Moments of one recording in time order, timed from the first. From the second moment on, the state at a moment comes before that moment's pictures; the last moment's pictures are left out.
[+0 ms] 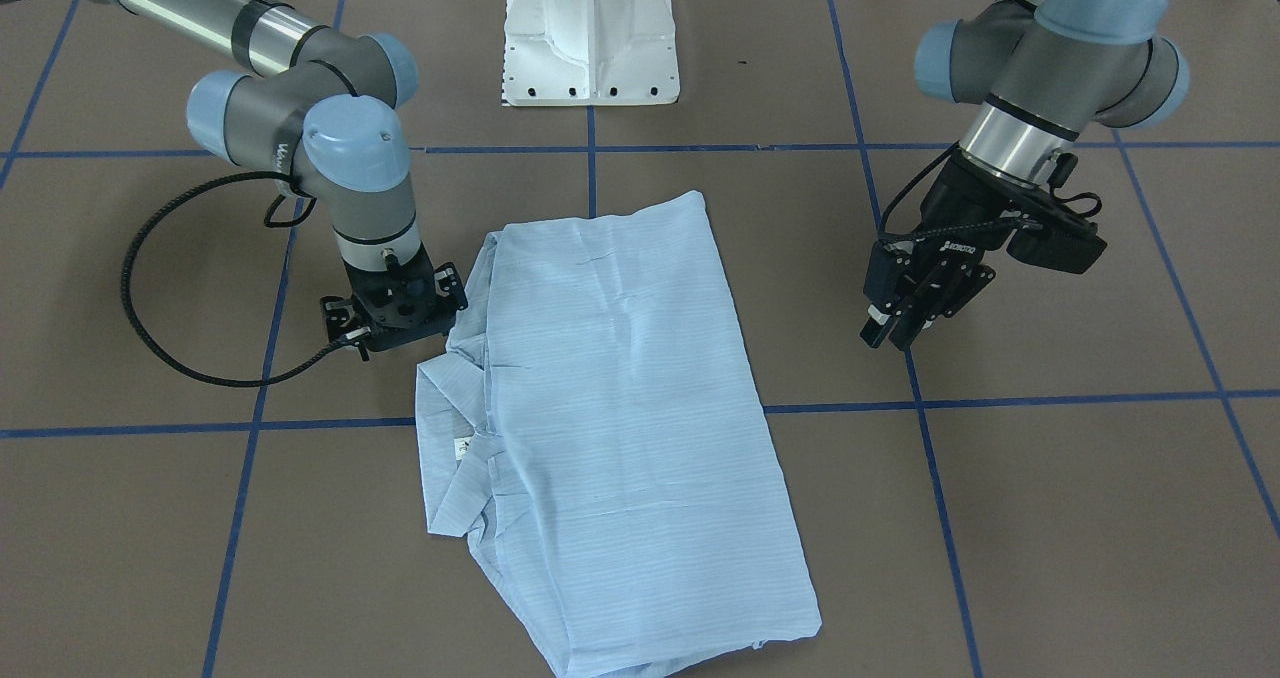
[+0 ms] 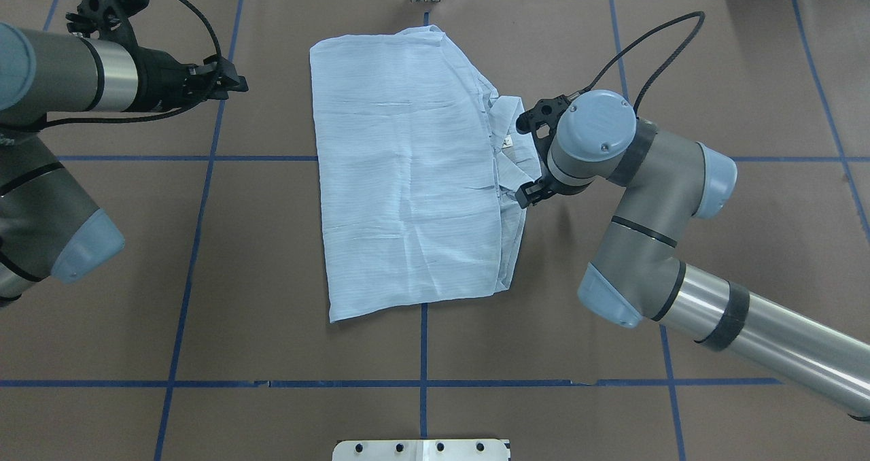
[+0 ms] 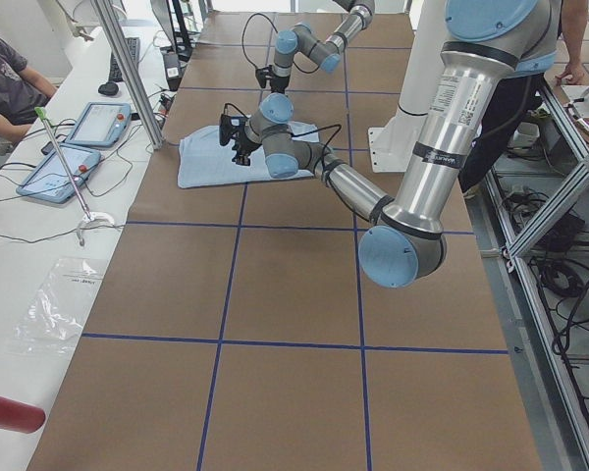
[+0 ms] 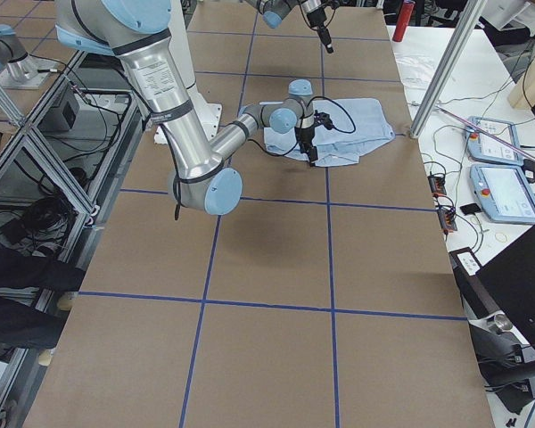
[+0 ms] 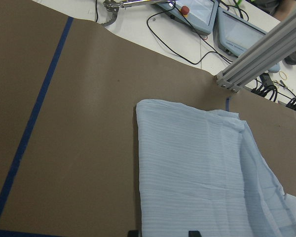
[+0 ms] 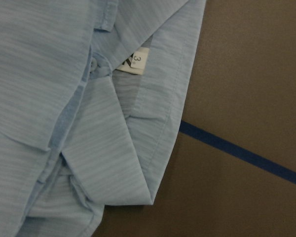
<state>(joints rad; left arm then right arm) -0.87 -1.90 -1.78 -2.27 -1.85 -1.36 0.64 -1.06 1.65 -1.50 1.79 0.67</state>
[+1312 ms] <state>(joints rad) -0.87 -1.90 -1.78 -2.27 -1.85 -1.36 0.33 -1.09 1.78 -1.40 1.52 2.01</state>
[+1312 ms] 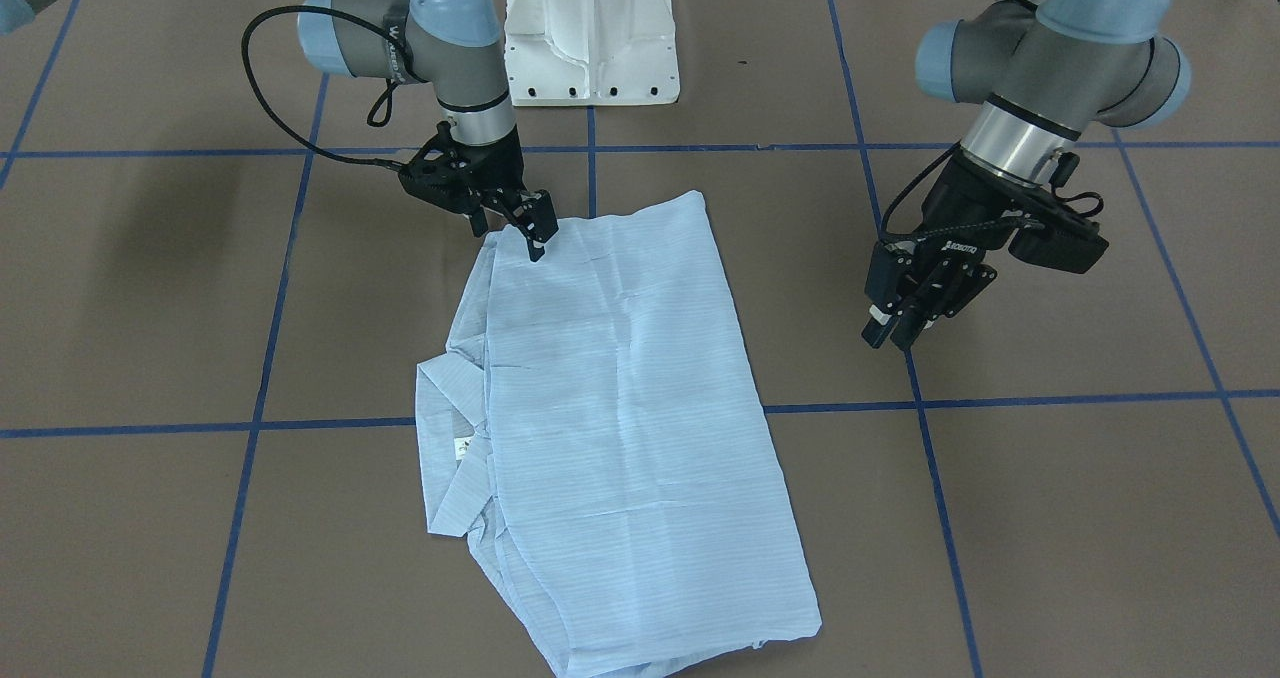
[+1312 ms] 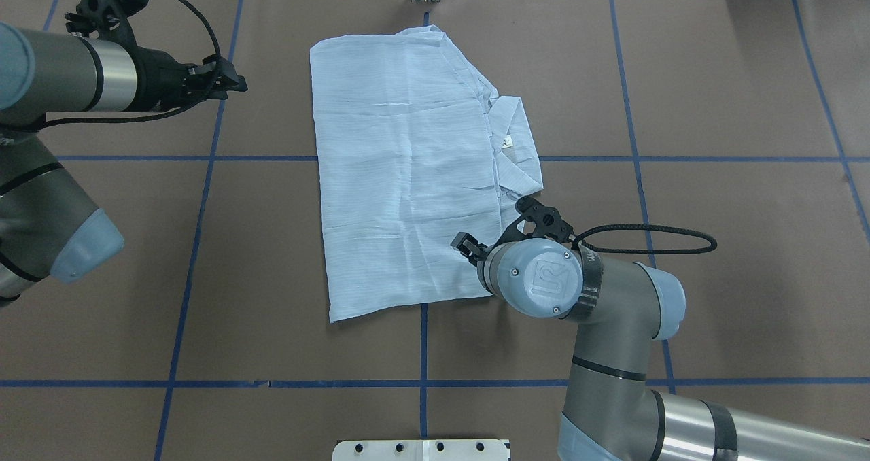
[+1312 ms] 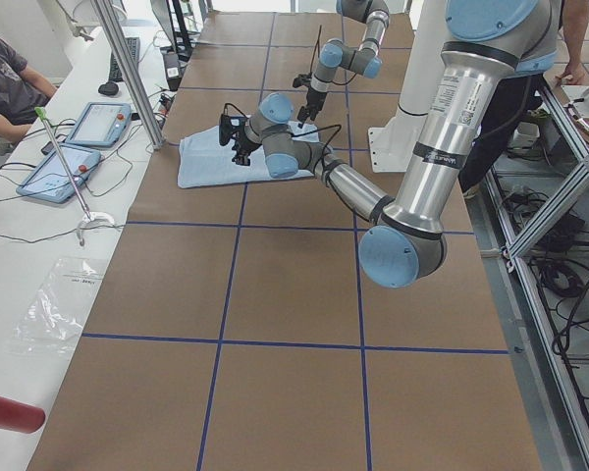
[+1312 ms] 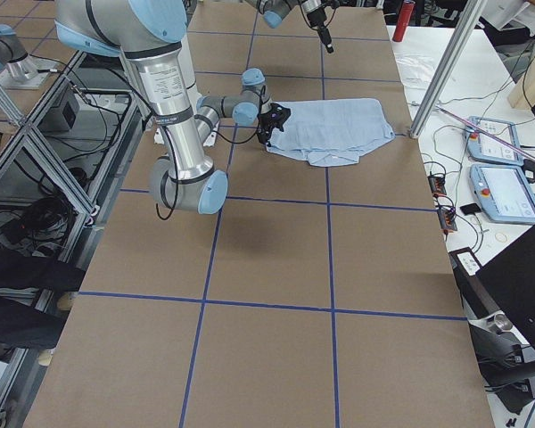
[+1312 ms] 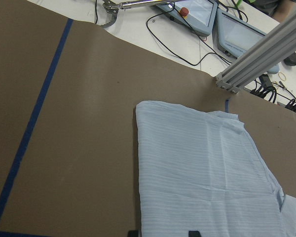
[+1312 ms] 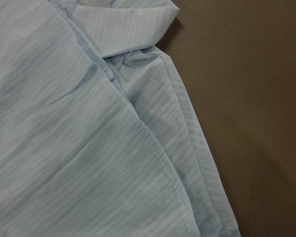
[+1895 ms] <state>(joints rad) -0.87 -1.90 -1.78 -2.27 -1.85 -1.36 0.31 -1.11 1.78 -1.40 1.51 2.17</state>
